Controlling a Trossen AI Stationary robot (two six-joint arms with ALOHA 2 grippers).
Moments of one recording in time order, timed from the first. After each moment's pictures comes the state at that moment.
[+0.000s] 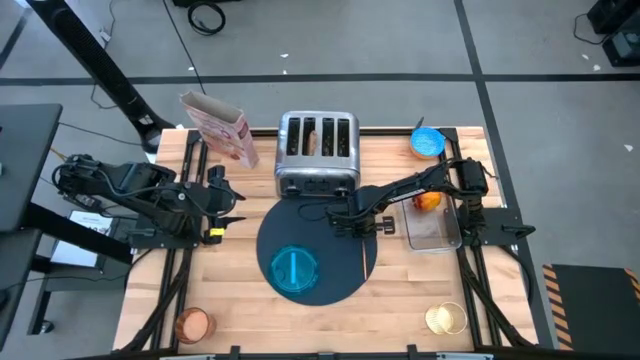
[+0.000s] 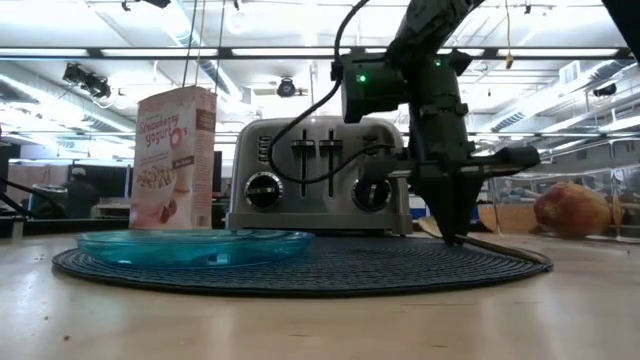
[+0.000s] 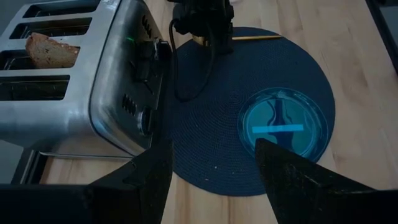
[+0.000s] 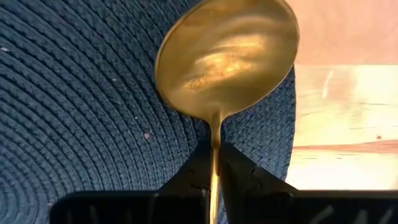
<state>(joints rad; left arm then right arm) -0.31 0.95 1.18 -1.02 -0.36 -0.14 0.02 1.96 1.27 -0.91 -0.13 1.60</state>
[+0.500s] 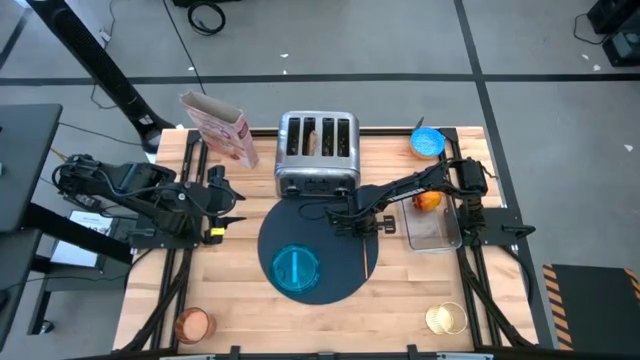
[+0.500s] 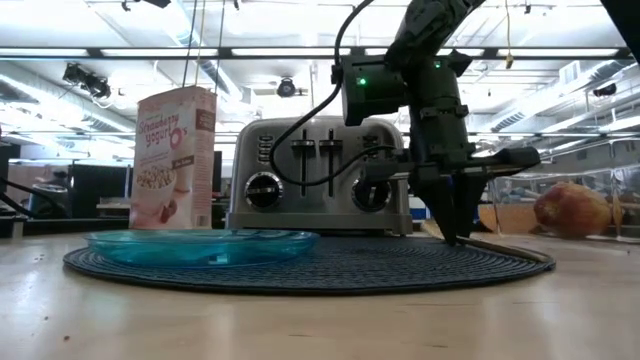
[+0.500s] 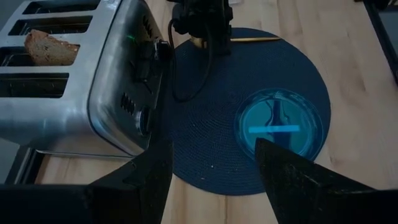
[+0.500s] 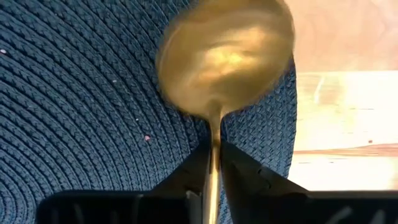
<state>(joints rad) -0.31 0.95 1.18 -1.02 -0.36 -0.17 0.01 1.96 1.27 -0.92 -0.12 1.60</state>
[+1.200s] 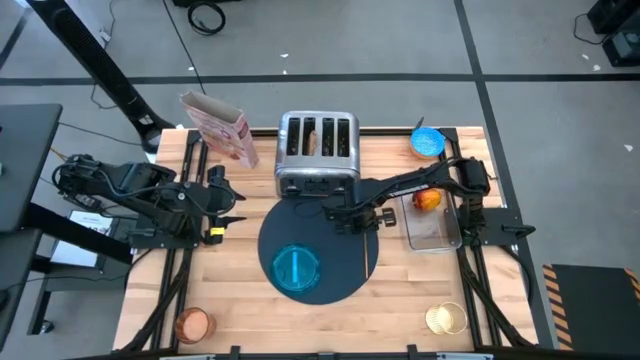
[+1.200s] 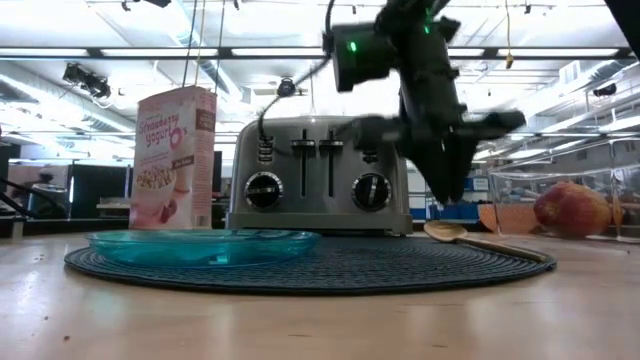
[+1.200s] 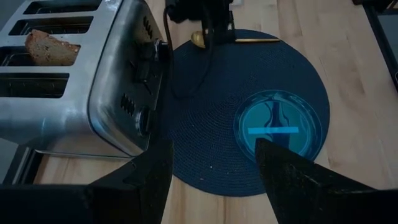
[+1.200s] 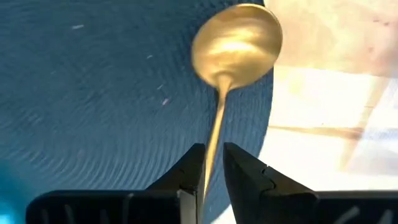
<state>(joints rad) -0.31 0.95 1.18 -1.01 -0.36 -0.17 0.01 1.93 1.44 -1.14 -0.12 1.47</state>
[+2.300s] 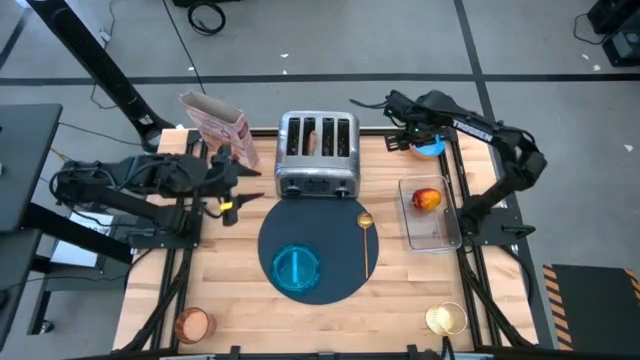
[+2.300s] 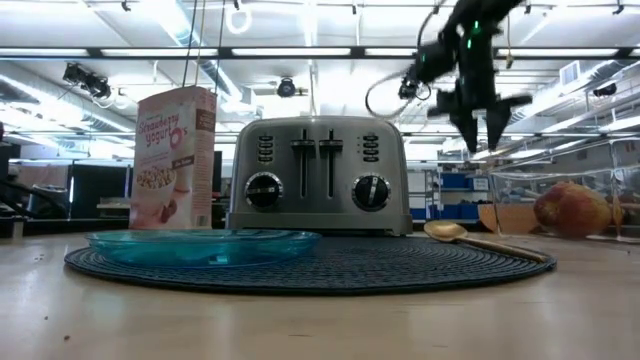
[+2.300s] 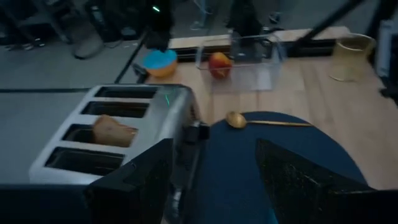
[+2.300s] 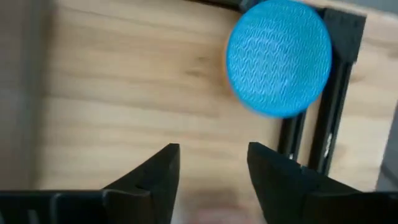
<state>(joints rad) -0.11 0.95 1.18 -0.68 -0.34 0.01 -0.75 1.53 1.33 -1.28 0.26 0.67</state>
